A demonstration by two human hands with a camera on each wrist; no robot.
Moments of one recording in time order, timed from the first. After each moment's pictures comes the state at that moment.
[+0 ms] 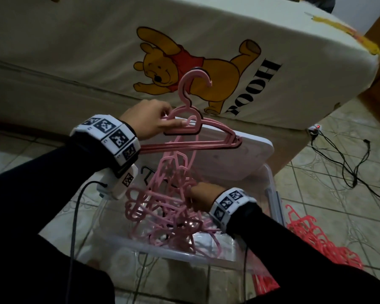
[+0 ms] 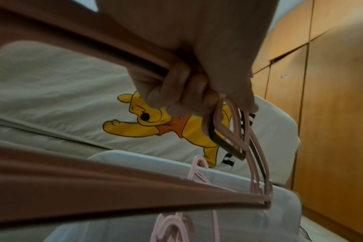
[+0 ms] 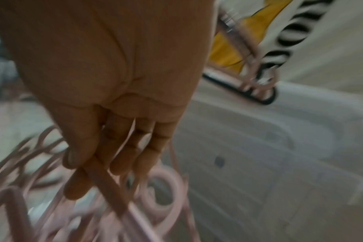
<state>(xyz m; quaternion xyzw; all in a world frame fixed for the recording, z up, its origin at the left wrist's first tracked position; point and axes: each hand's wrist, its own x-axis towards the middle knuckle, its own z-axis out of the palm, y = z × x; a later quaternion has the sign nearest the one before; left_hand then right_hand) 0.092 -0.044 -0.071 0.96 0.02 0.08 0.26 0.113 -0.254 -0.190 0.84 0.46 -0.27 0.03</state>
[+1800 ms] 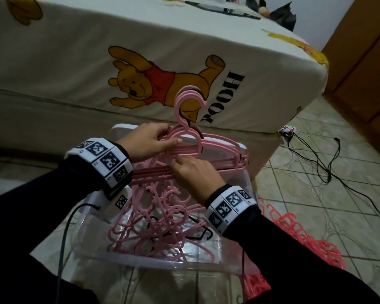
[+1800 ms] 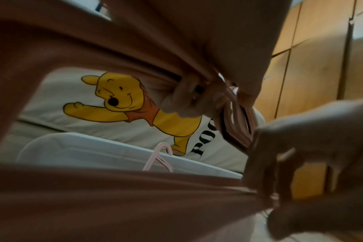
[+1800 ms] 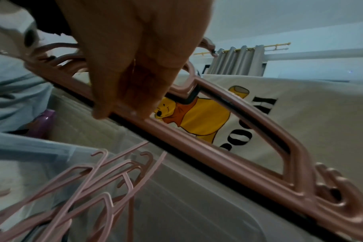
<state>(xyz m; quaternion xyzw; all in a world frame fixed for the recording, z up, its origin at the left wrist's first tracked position) 0.092 -0.093 -0.073 0.92 -0.09 0.06 0.38 0.094 -0.270 -0.093 0.87 0.50 0.05 0.01</state>
